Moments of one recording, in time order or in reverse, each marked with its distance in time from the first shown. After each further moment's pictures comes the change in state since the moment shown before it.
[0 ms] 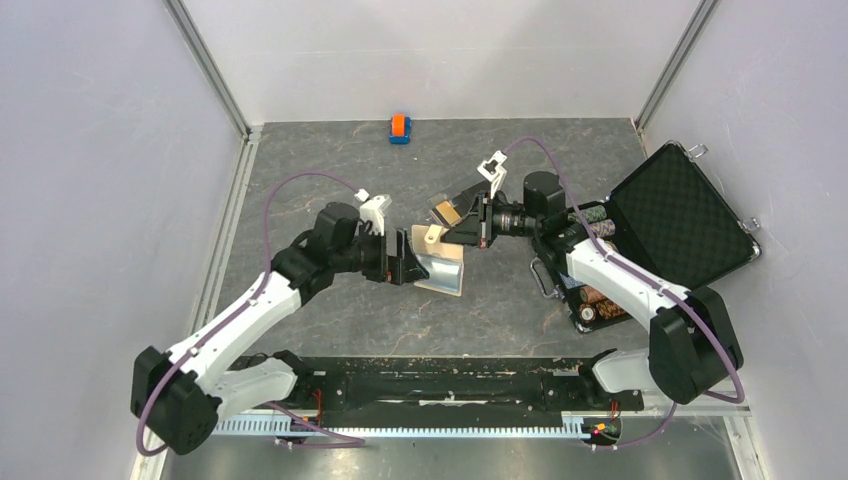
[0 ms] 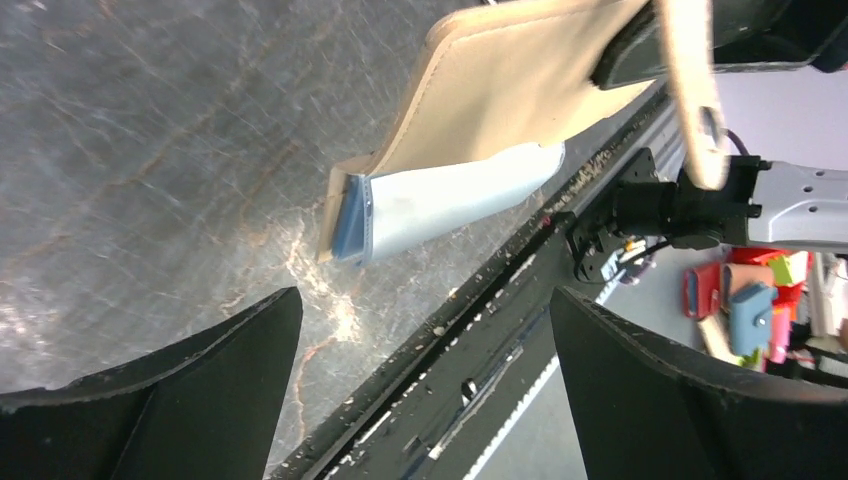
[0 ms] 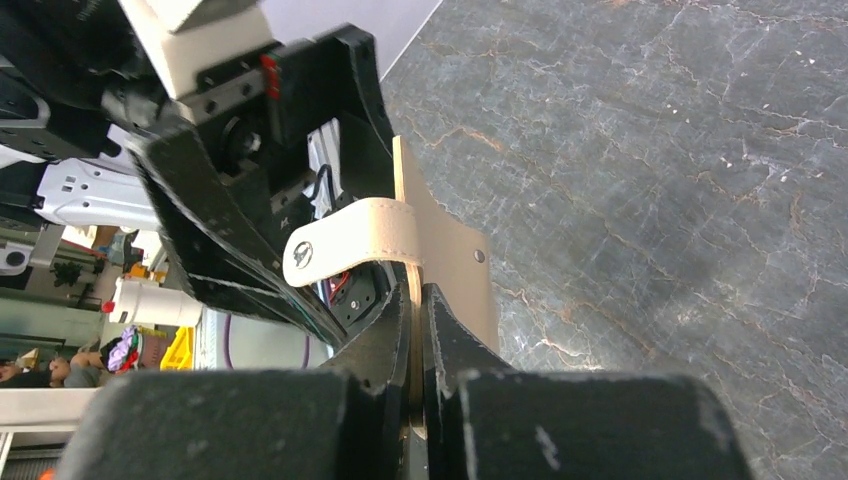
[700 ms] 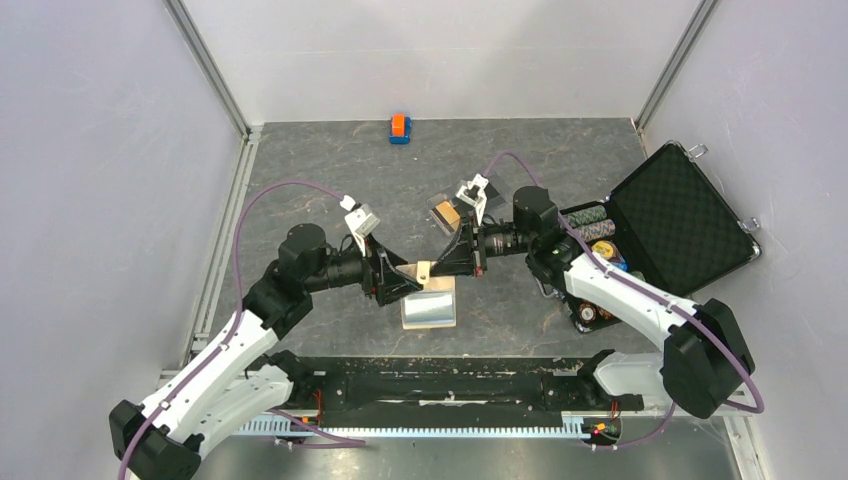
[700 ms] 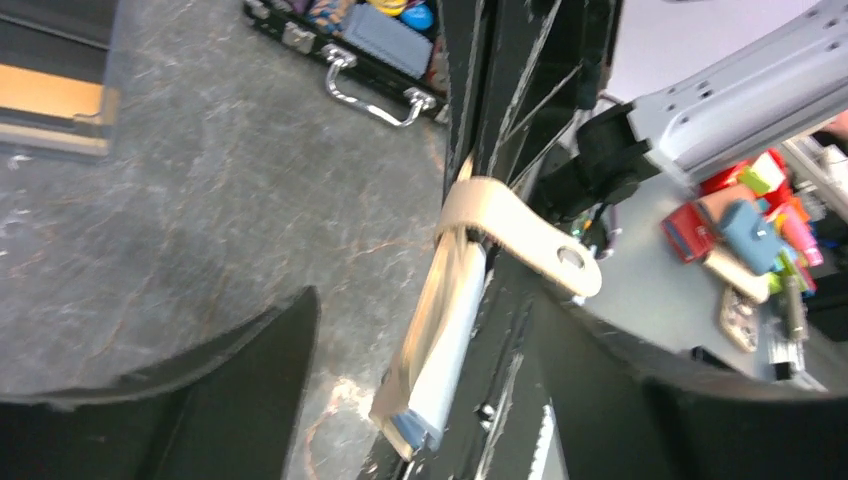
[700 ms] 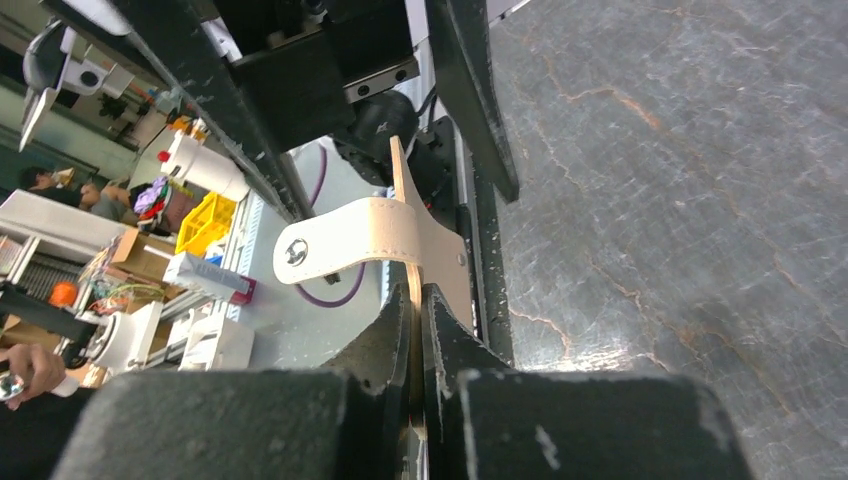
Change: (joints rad) left arm -0.003 -0.241 -0.139 0.270 0.249 0.137; right arm 0.139 -0.069 -0.035 0.048 -0.188 -0.080
